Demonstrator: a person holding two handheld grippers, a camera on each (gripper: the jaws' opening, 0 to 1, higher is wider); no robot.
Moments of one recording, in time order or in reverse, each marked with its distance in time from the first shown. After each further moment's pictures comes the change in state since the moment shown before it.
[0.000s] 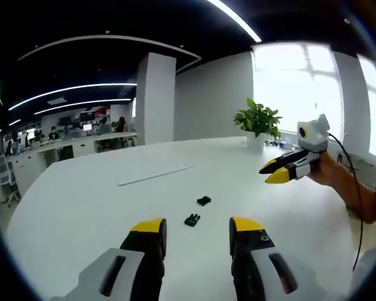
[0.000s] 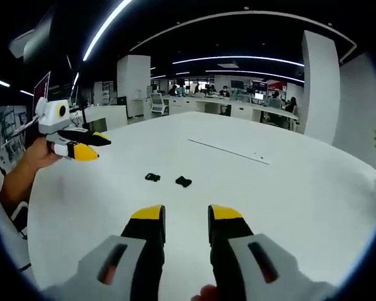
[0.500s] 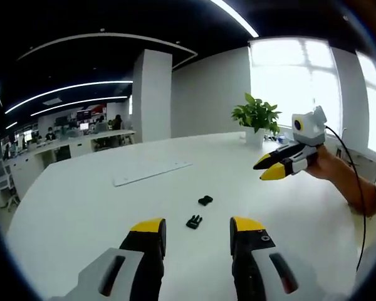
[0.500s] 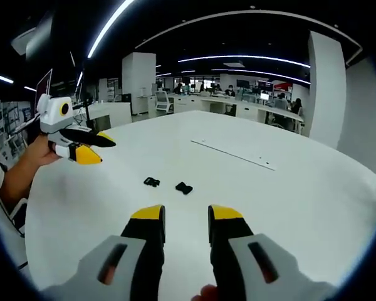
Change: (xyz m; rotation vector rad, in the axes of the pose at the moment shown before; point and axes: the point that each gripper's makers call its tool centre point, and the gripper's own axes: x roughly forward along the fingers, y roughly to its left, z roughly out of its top) left arm 0.015 0.003 0.001 0.022 0.035 -0.012; right arm 0.021 0.000 0.010 -0.033 0.022 0.035
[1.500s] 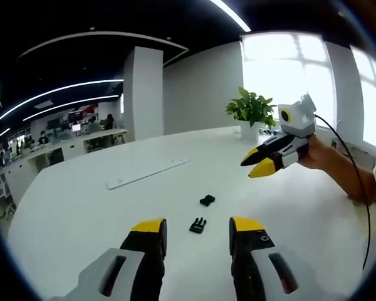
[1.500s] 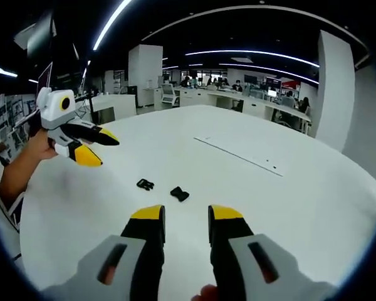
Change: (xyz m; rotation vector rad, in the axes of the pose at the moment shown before) left arm 0.023 0.008 0.001 0.043 0.034 -0.049; right arm 0.030 -0.011 0.008 -0.033 0.040 0.043
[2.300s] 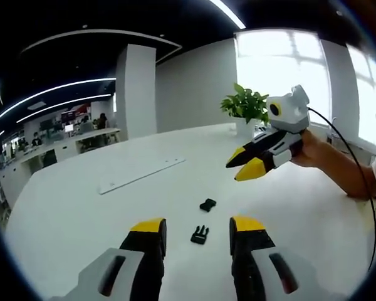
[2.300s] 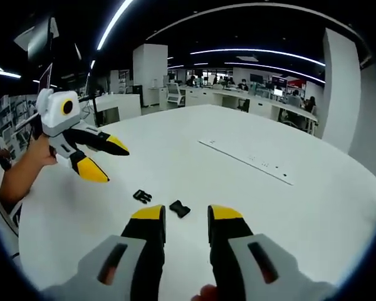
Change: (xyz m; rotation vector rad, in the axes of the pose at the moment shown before) left arm 0.030 0.001 0.002 0.019 0.023 -0.044; right arm 0.030 -0.001 0.010 0.010 -0.002 0.045
